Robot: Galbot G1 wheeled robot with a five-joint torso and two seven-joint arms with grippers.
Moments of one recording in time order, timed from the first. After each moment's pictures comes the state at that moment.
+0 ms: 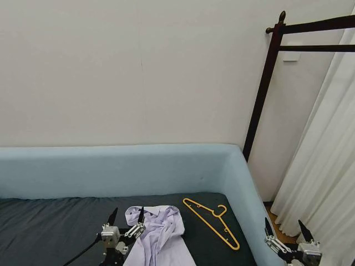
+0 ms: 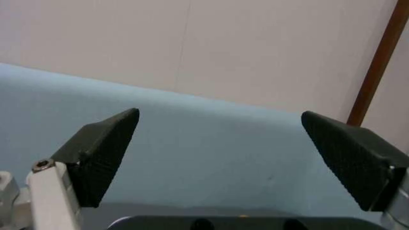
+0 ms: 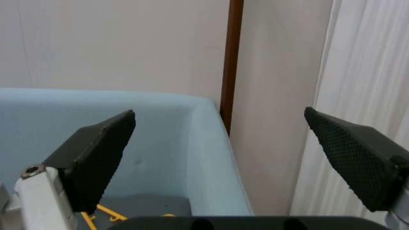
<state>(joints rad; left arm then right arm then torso) 1.53 -1.41 -0.44 -2.07 -0.30 -0.18 -0.03 -1.74 1.32 0.68 2.11 0.22 0.28 0.13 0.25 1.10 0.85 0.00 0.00</state>
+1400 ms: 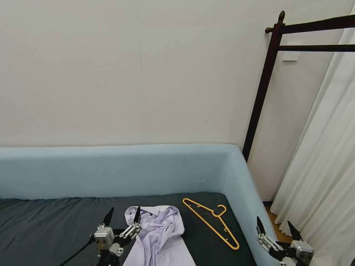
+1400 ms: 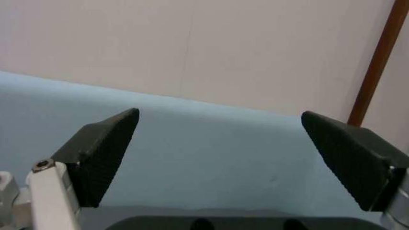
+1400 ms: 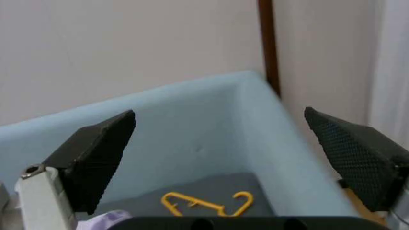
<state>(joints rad) 1.61 -1.38 -0.50 -2.11 -0.31 -0.20 0.00 -1.69 1.21 0.56 2.21 0.53 0.09 0.18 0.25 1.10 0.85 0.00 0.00</state>
